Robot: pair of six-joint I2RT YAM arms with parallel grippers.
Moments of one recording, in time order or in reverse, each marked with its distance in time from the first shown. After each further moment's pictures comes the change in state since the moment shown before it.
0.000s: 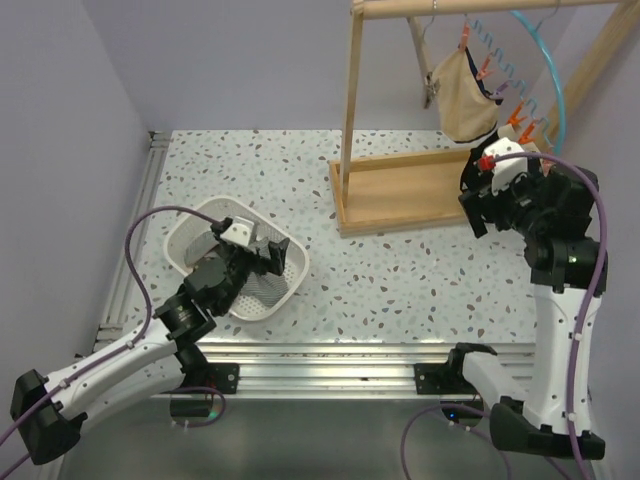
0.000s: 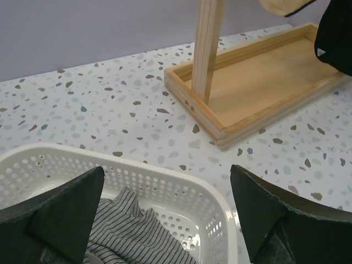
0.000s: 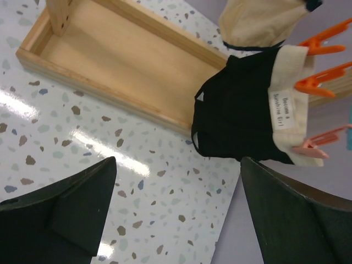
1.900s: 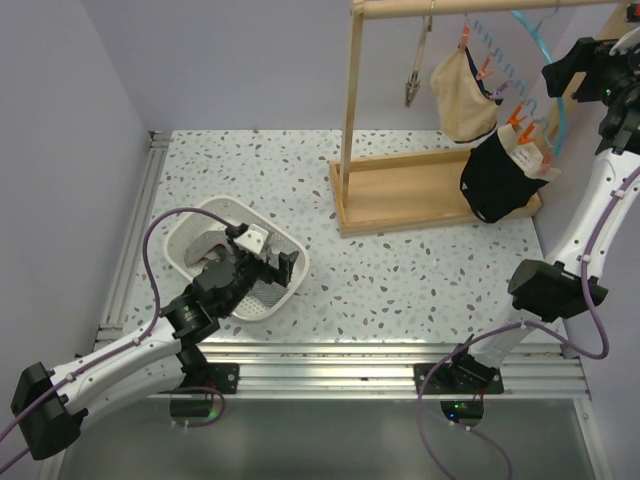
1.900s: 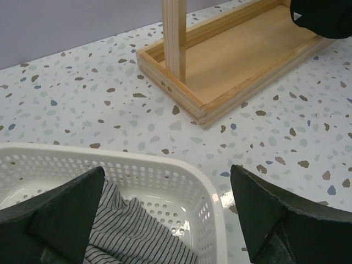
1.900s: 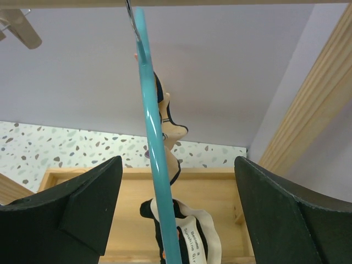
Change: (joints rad) left arm -0.020 0.040 -0.041 0.001 0.116 0.021; right arm -0.377 0.821 0.943 0.266 -0.322 0.554
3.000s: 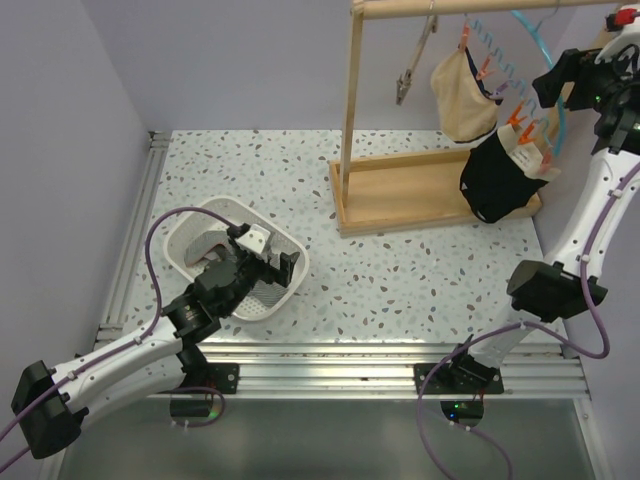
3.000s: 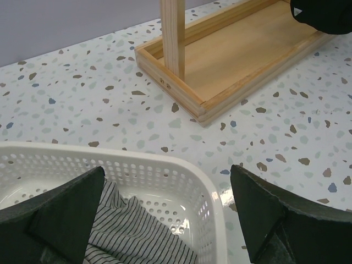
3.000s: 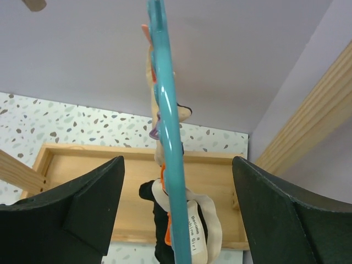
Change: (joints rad) left arm 0.000 0.012 0.000 0.000 0.004 0.001; right arm 0.018 0.005 -0.003 -0.089 -0.013 -0.098
